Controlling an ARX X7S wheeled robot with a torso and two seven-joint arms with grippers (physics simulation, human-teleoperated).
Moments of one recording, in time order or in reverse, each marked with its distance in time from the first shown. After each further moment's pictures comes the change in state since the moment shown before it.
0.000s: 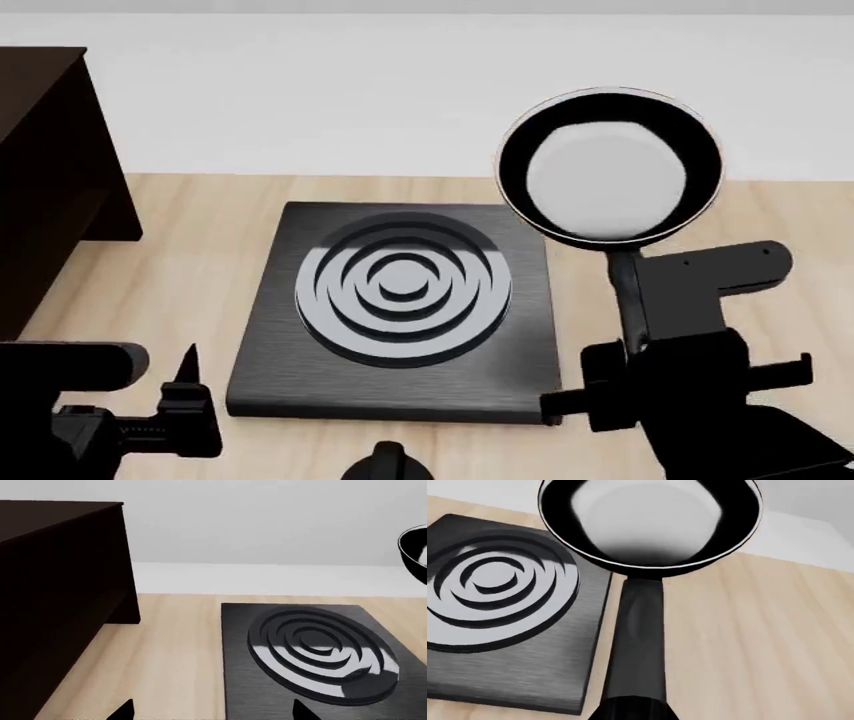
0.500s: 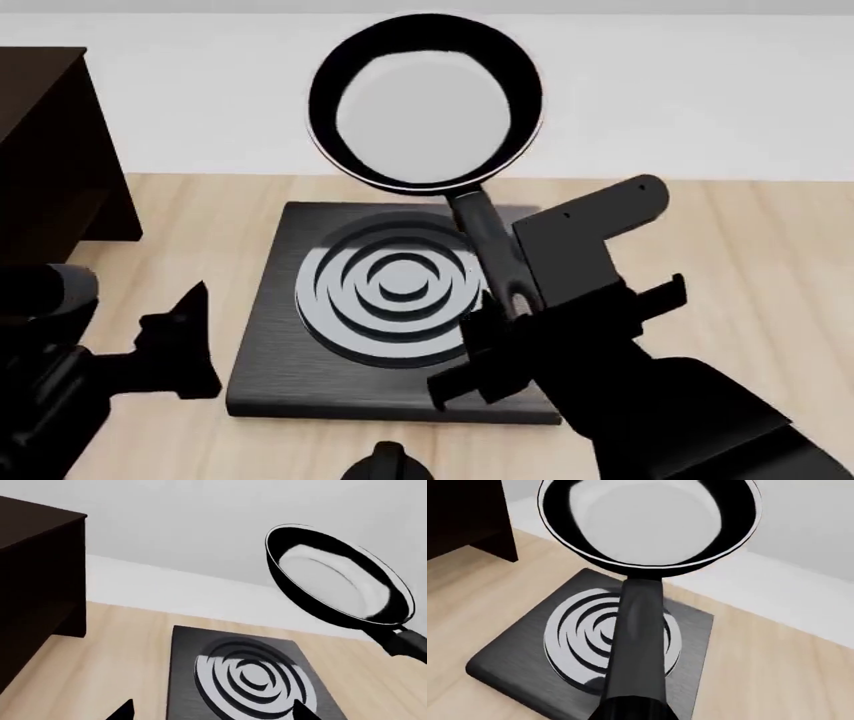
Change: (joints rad) left arm -0.119 0.016 -0.149 0.083 -0.289 -0.175 0.004; right arm 0.087 -0.028 -0.133 -0.115 0.063 -0.047 -0.153
